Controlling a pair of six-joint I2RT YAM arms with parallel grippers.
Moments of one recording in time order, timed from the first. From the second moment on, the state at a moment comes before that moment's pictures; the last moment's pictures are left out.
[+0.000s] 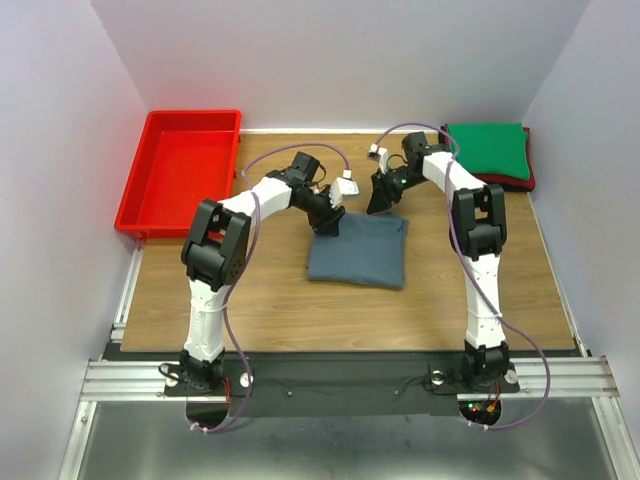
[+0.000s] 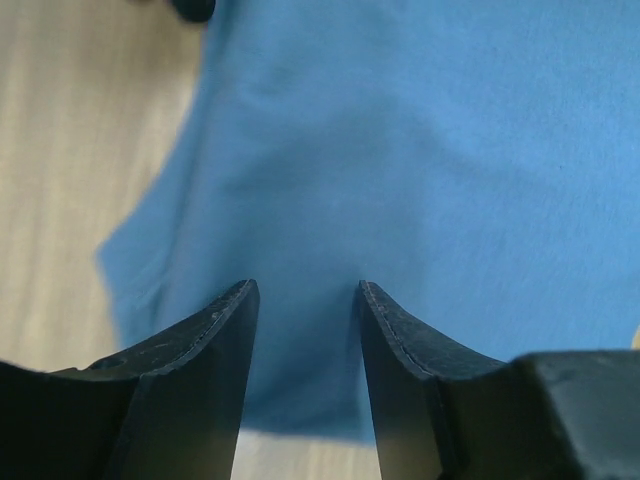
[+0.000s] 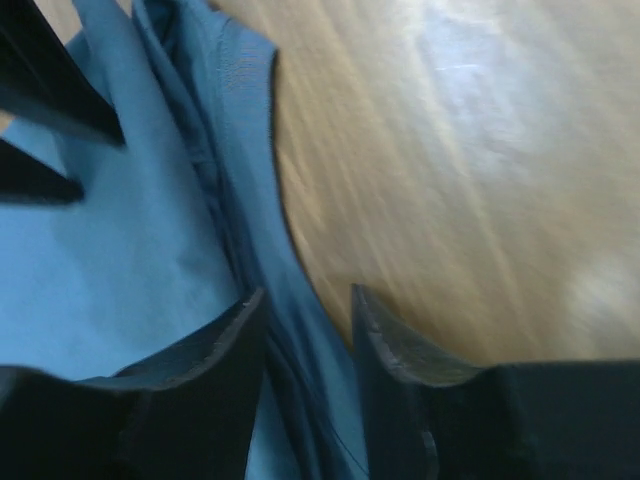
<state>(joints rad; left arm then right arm) -0.48 2.10 1.59 -0.53 0.71 0.70 0.18 2.42 2.05 -0.90 -0.89 -0.57</state>
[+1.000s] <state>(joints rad) -0.62 1.74 1.36 -0.66 0.72 0.84 0.35 2.24 1.60 -0.83 -1.05 -0.63</state>
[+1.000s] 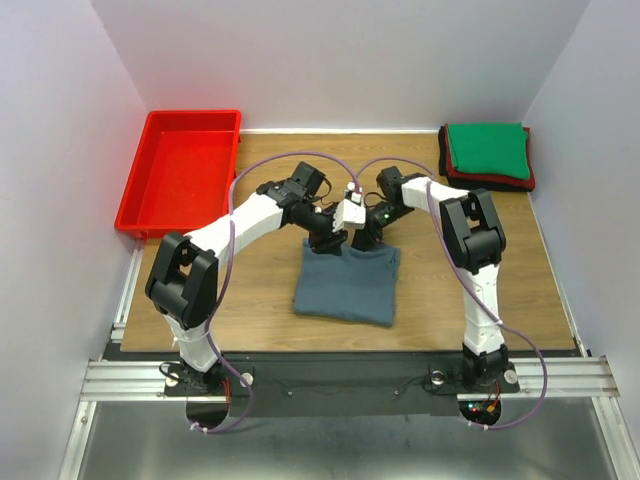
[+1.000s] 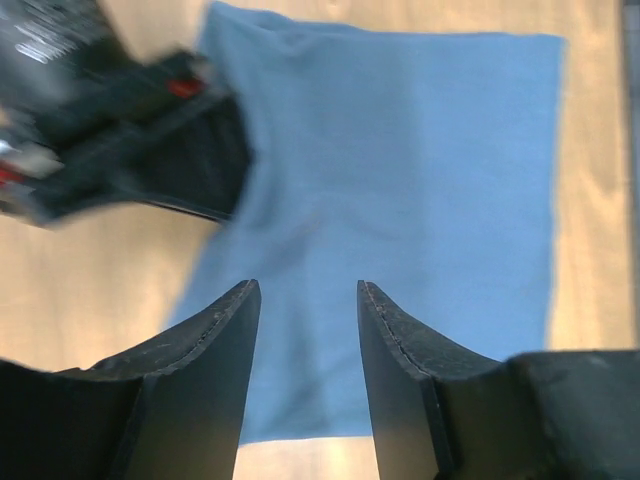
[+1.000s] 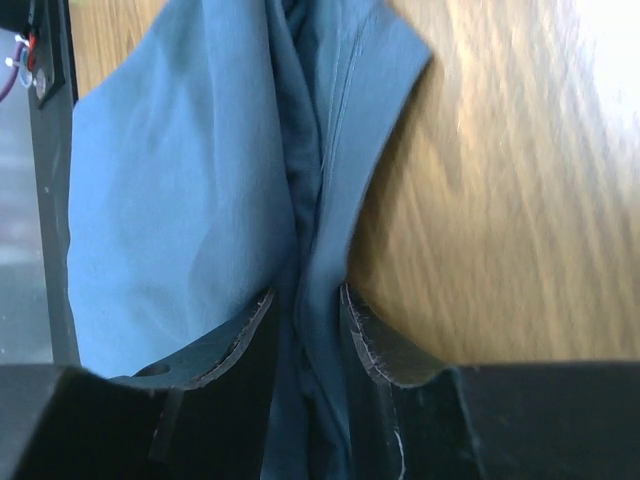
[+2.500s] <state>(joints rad) -0.58 1.85 1.43 -0.56 0.73 1.05 0.36 2.38 1.74 -0.84 -1.13 -0.49</state>
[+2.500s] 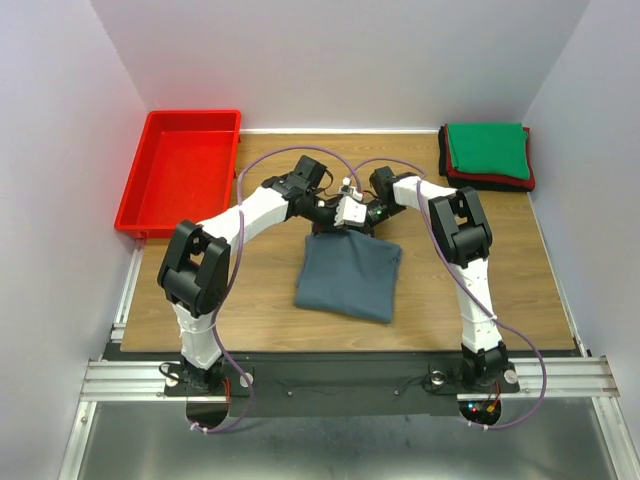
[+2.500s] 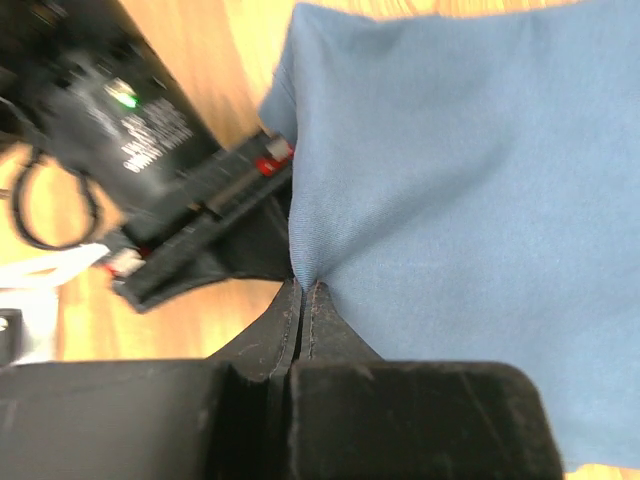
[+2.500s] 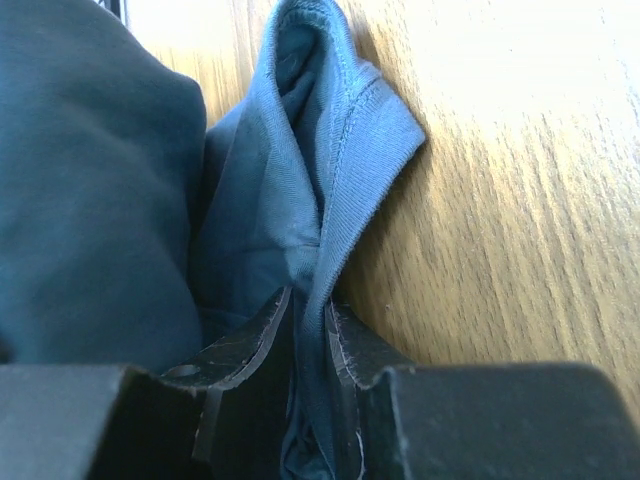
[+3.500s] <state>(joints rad) -0.56 1.95 1.43 -0.44 0.66 1.02 0.13 2.24 1.84 -0.90 -0.76 -0.46</state>
